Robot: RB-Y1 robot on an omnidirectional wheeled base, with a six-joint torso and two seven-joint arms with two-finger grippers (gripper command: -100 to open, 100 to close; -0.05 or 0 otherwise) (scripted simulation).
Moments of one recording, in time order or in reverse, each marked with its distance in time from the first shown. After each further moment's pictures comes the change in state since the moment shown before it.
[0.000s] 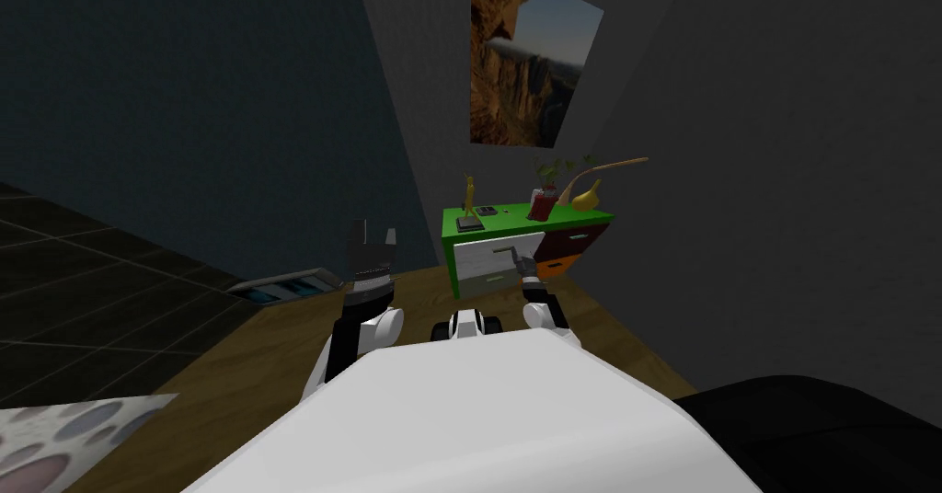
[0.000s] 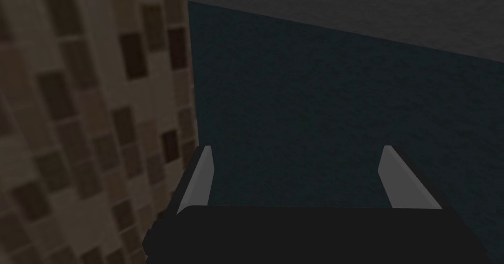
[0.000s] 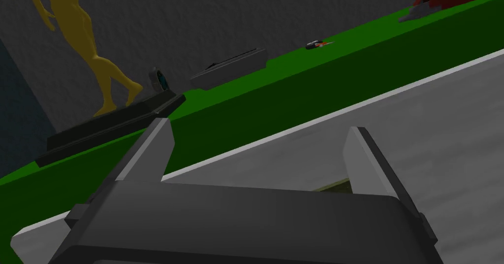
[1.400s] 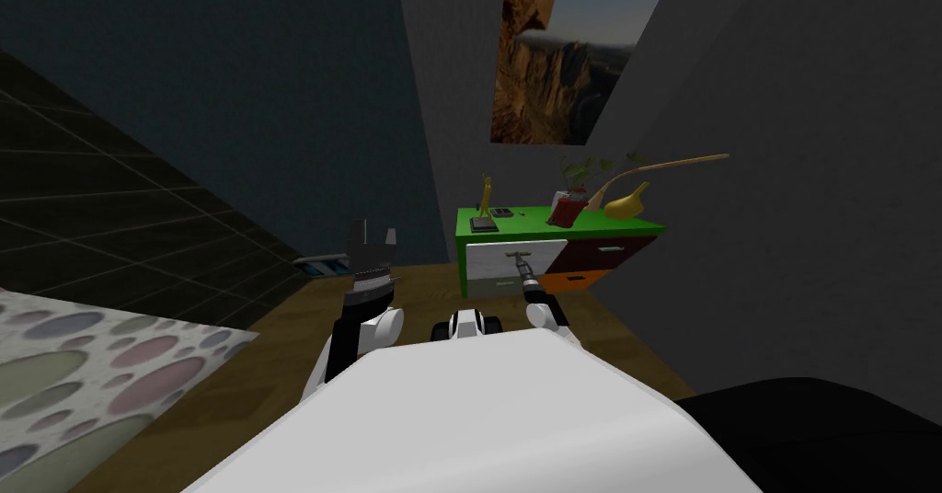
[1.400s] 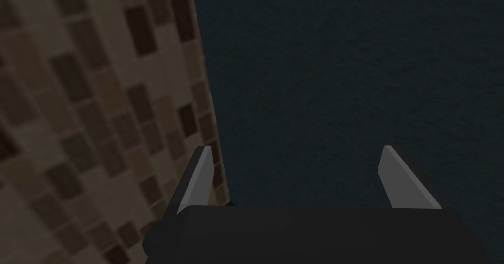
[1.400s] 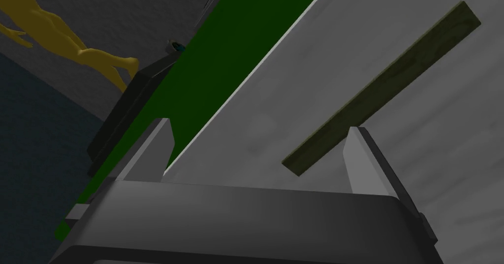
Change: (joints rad) left arm 0.000 0.000 0.000 0.000 0.000 0.000 0.000; right arm -0.036 -0.068 0.021 0.145 -0.233 0.044 -0.361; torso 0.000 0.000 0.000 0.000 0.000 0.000
